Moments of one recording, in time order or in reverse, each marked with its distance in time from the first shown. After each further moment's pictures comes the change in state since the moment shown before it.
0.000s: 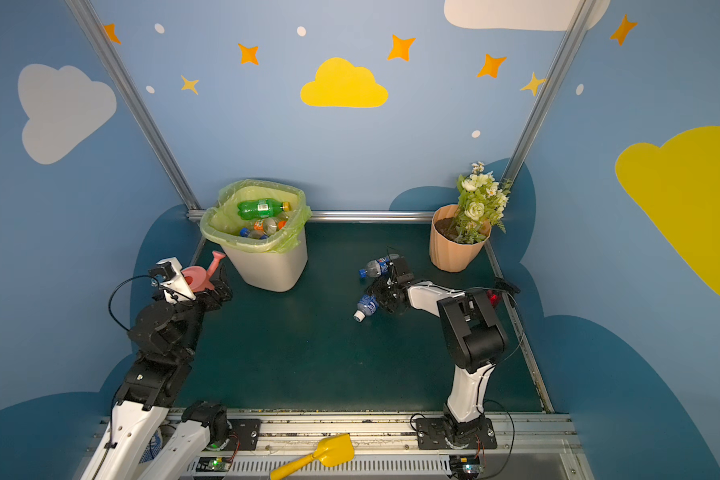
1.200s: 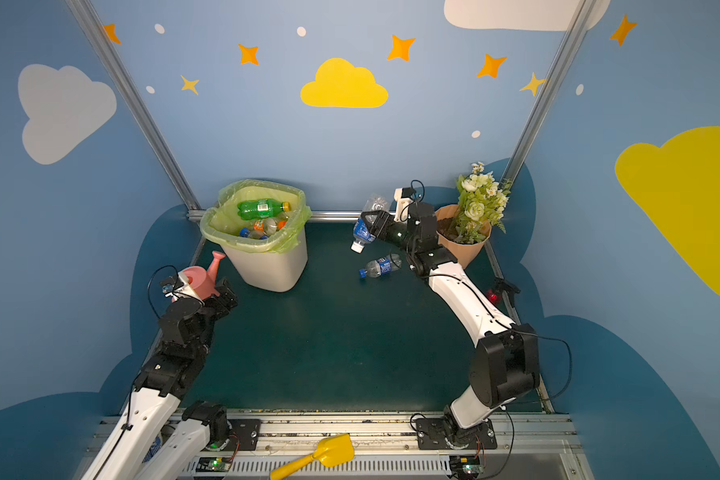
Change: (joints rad) left arm 0.002 0.056 -0.112 -0.101 -0.120 -0.291; right arm -0.037 -0.278 0.363 0.175 -0.039 -0.254
